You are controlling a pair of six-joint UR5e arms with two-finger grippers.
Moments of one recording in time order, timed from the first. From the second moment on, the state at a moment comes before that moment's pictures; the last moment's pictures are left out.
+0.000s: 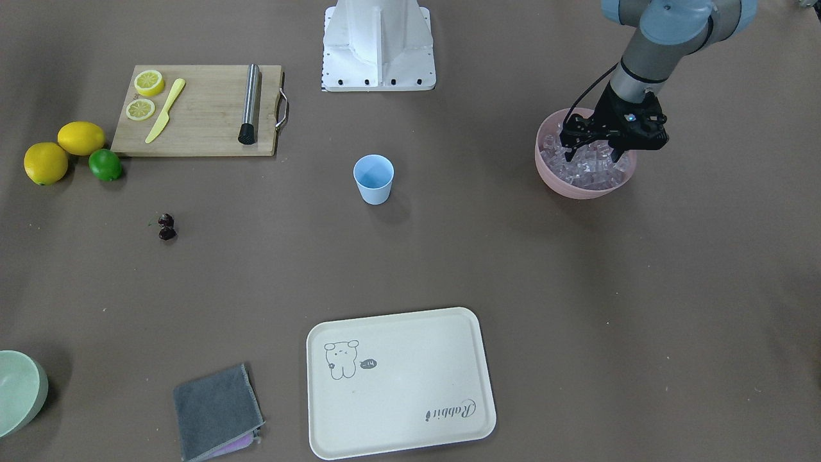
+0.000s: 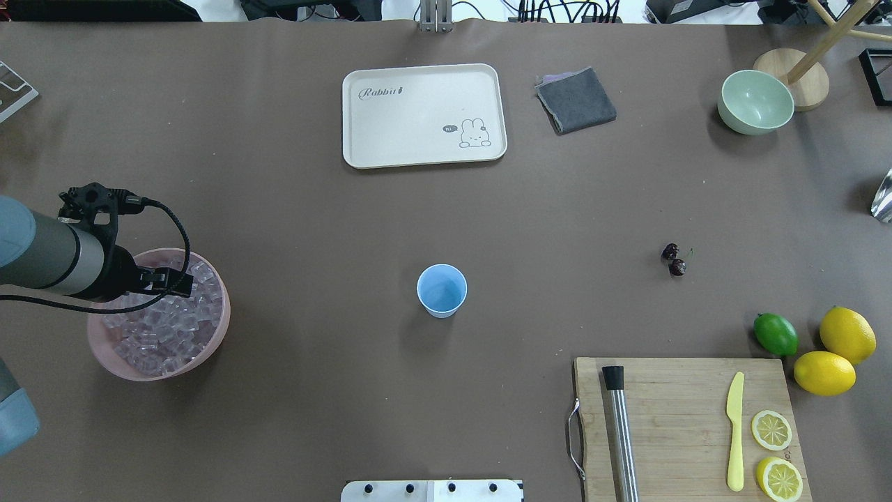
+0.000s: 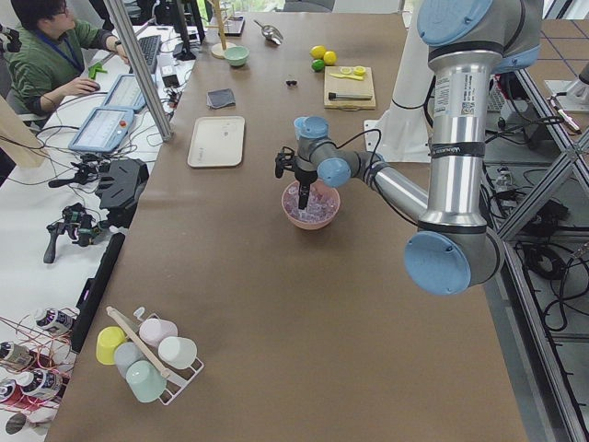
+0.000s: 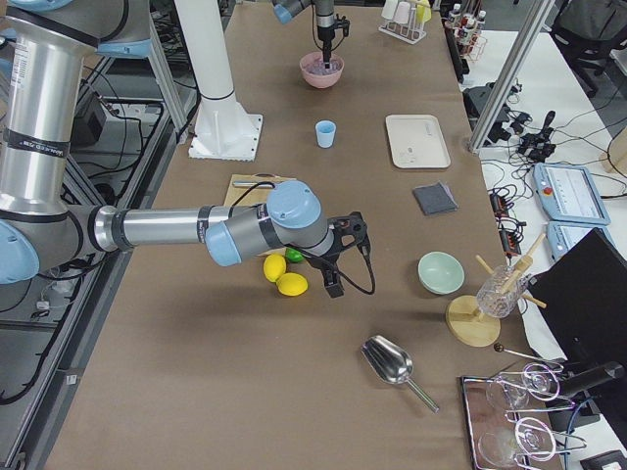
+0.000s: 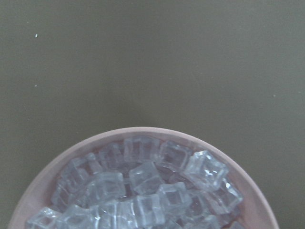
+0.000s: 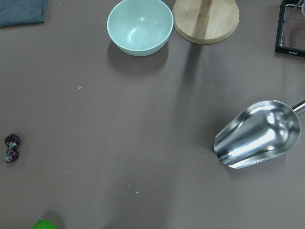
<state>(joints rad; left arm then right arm) -0.67 -1.57 -2.02 -1.86 -1.93 -1.04 1.59 -1.83 1.92 -1.23 2.43 0.06</state>
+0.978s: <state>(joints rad) -0.67 -1.57 -2.00 -1.86 -1.91 -0.96 1.59 -1.83 1.92 -1.23 2.43 0.06</state>
